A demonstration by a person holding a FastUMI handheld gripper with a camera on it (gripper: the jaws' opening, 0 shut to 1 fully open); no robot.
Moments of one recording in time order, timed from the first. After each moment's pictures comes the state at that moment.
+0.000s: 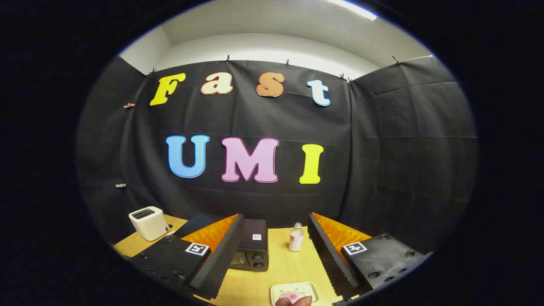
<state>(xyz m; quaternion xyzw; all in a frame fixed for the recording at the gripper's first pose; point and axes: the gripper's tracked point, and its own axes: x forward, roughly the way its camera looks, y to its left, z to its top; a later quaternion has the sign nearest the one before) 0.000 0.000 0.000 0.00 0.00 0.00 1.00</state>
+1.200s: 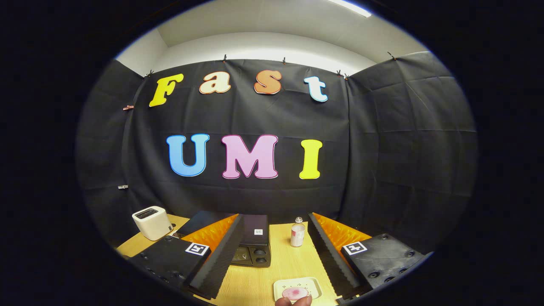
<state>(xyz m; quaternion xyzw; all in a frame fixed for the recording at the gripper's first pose) -0.014 -0.003 -0.010 0.01 0.01 0.00 1.00</state>
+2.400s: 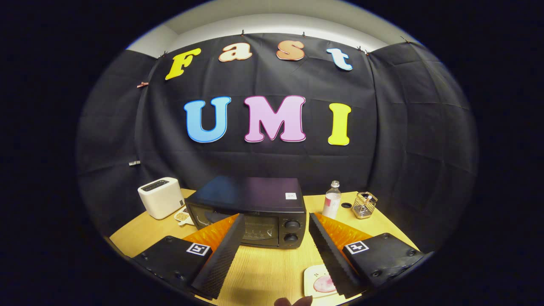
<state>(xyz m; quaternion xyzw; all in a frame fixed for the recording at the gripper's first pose) 0.039 0.103 -0.170 0.00 0.09 0.08 0.99</state>
